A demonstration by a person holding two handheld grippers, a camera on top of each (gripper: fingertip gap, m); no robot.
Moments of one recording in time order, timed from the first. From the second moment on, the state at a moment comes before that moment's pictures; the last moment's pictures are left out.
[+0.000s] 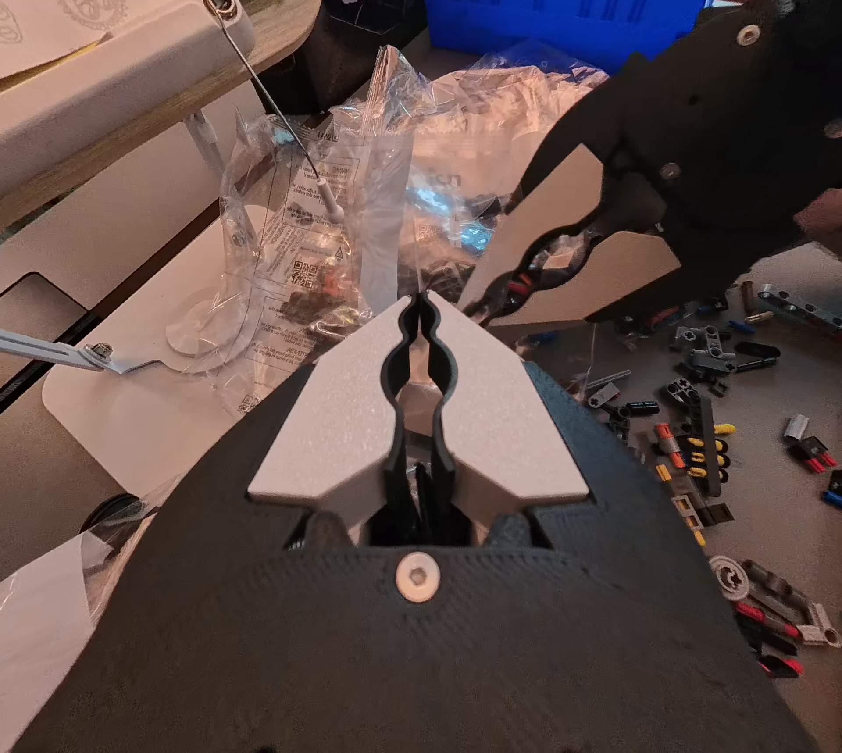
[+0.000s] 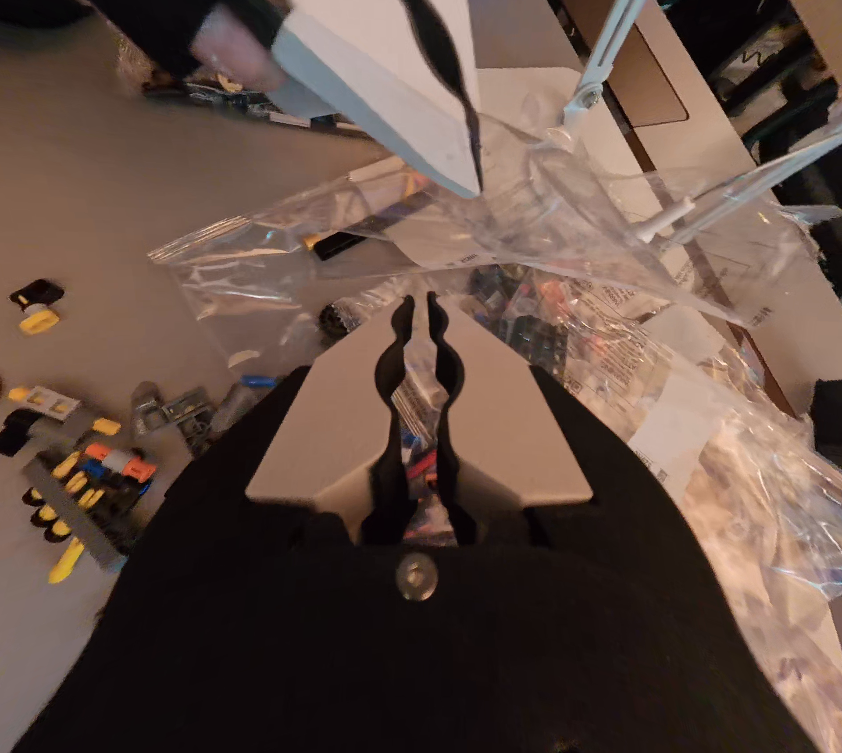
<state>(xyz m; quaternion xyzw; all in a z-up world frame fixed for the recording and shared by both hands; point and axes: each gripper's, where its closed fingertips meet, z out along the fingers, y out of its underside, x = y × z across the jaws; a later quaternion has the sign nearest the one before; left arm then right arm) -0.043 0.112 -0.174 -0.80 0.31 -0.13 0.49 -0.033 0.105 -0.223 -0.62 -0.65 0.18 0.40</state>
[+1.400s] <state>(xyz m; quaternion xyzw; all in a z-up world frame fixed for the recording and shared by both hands) -0.053 0.117 -0.174 -0.80 0.30 -0.12 0.50 0.021 0.038 -0.257 -0.58 -0.75 0.23 0.21</state>
